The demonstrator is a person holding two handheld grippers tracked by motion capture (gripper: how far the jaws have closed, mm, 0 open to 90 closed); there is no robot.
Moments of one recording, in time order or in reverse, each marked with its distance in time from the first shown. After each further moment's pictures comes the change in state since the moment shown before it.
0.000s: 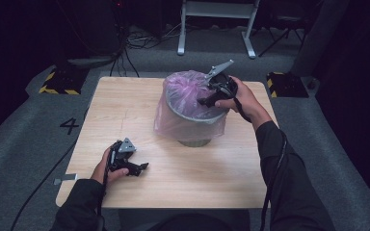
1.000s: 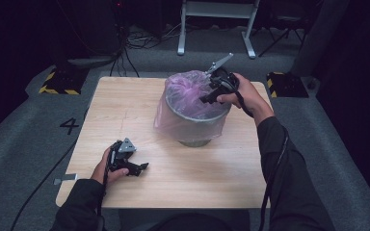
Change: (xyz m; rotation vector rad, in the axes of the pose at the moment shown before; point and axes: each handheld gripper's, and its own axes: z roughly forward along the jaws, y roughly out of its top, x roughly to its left) left arm 0.000 0.000 0.000 -0.001 0.000 -0.001; right arm -0.011 0.010 -0.007 0.060 0.035 0.021
